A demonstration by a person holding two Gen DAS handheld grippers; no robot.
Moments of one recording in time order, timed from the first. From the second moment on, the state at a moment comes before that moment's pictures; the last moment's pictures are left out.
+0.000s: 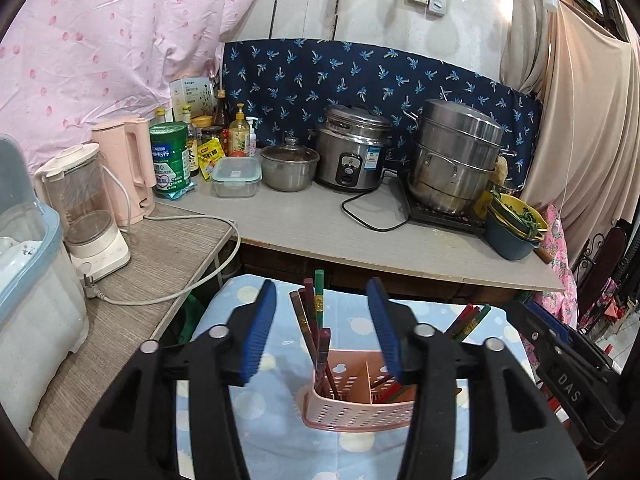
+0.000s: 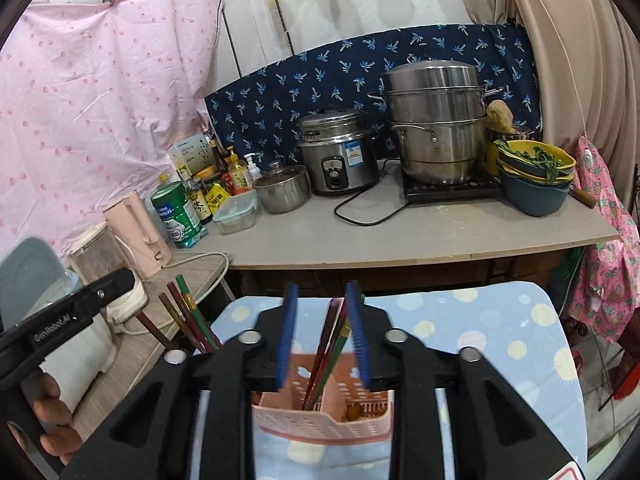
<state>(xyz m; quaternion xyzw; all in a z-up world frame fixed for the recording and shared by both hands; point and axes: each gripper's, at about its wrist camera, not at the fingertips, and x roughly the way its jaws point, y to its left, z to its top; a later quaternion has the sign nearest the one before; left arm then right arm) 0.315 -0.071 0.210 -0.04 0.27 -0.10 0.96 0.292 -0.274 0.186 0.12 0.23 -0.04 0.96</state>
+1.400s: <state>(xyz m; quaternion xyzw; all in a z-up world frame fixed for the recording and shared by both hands) 0.184 -0.052 0.120 0.02 0.35 -0.08 0.93 0.149 -0.213 0.108 0.03 0.36 -0.13 0.93</state>
